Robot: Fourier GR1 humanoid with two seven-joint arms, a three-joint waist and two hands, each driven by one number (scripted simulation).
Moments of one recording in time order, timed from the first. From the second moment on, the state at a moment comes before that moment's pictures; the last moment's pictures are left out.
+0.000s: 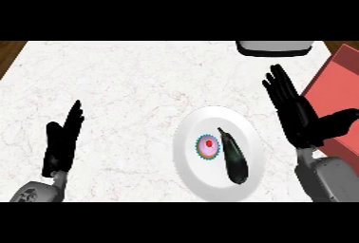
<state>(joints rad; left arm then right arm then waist) -0.10 0.42 -0.26 -1.39 0.20 0.42 0.14 -0.27 -0.36 0.22 -1.51 -0.42 -0.18 0.00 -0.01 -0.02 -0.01</state>
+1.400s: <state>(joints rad) -0.11 0.52 -0.32 -1.38 0.10 0.26 -0.03 0.95 -0.05 0.38 -1.92 0.48 -0.86 -0.80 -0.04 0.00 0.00</state>
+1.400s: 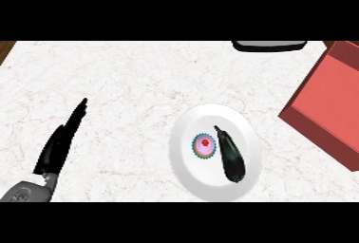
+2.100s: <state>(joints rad) -0.17 0.48 -0.32 -1.34 0.07 0.25 -0.03 1.32 0.00 0.68 -2.09 1.10 -1.01 -0.32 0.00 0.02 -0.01</state>
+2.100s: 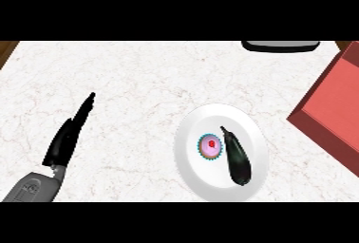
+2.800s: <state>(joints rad) -0.18 0.46 -0.30 -1.32 0.06 0.21 -0.04 1.07 0.00 0.79 -2.15 1.54 -0.73 0.31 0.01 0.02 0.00</state>
